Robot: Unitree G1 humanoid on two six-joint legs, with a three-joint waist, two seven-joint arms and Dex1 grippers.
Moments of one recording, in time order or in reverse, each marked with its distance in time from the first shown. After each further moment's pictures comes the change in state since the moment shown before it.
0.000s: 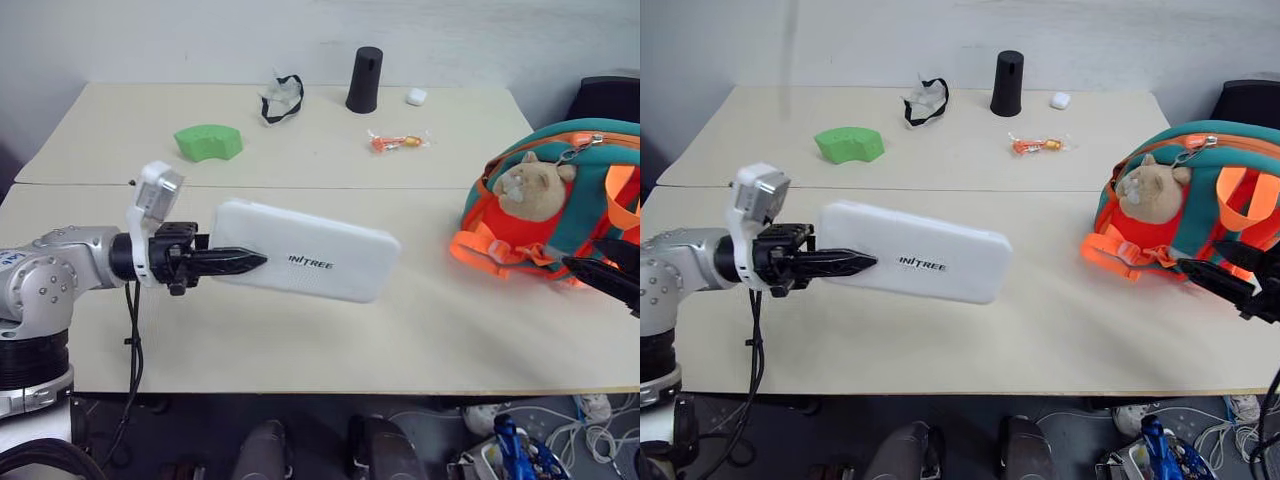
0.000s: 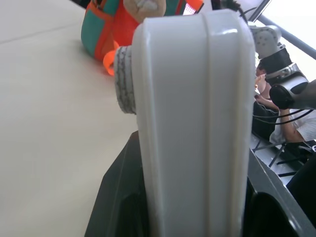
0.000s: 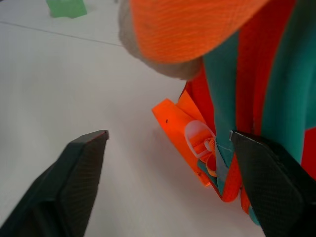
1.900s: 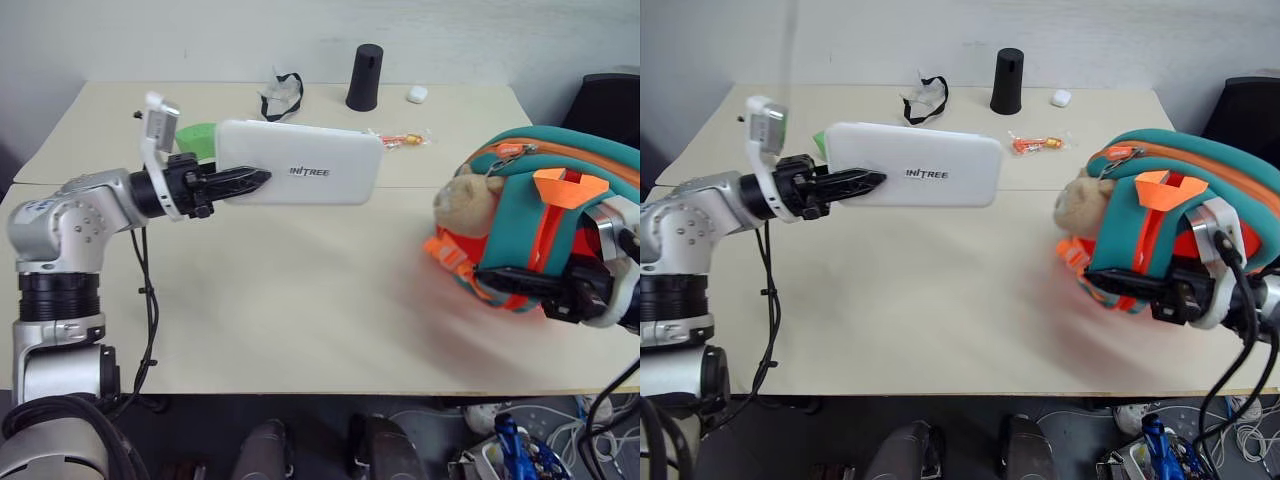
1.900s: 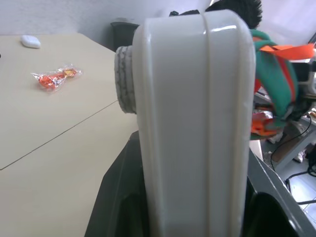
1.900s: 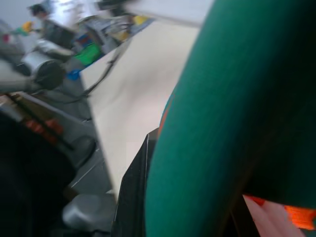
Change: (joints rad) left arm -0.319 -0.108 -0.162 0.403 0.171 -0.277 0.101; right arm -0.164 0.071 0.236 -0.348 0.312 0.231 0.166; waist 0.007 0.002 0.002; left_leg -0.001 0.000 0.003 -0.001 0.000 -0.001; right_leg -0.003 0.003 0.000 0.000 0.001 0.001
